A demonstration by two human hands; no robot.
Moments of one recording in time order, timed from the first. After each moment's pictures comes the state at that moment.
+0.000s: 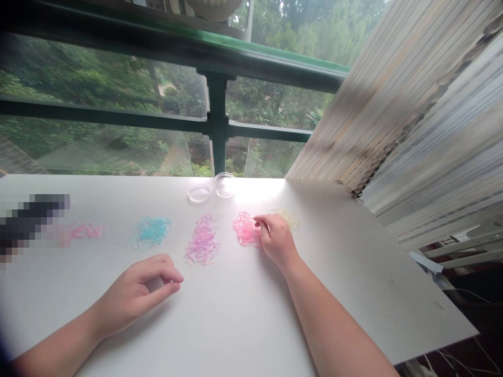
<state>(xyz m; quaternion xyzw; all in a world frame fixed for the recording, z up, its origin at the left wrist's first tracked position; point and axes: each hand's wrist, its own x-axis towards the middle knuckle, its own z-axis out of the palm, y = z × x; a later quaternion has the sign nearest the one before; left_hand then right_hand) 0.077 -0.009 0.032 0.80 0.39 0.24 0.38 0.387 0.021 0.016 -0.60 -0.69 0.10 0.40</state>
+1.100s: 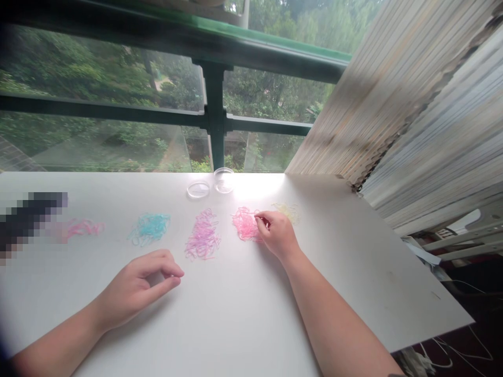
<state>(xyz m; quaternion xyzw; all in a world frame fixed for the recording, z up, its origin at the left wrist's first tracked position) 0.077 -0.009 0.031 0.80 0.39 0.24 0.39 0.388 0.020 0.018 -0.65 -0.67 0.09 0.35</state>
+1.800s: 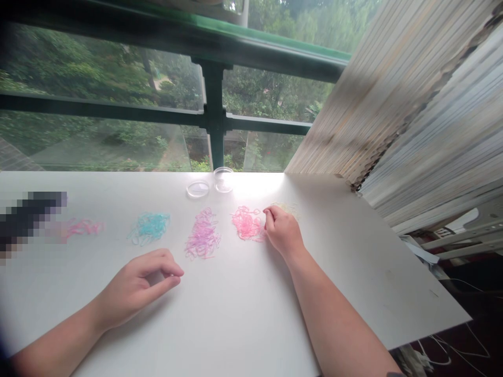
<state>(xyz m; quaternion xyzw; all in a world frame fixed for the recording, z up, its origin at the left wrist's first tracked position) 0.075 -0.010 0.029 0.80 0.39 0.24 0.39 0.395 0.019 0.028 -0.72 -0.61 0.11 0.31</state>
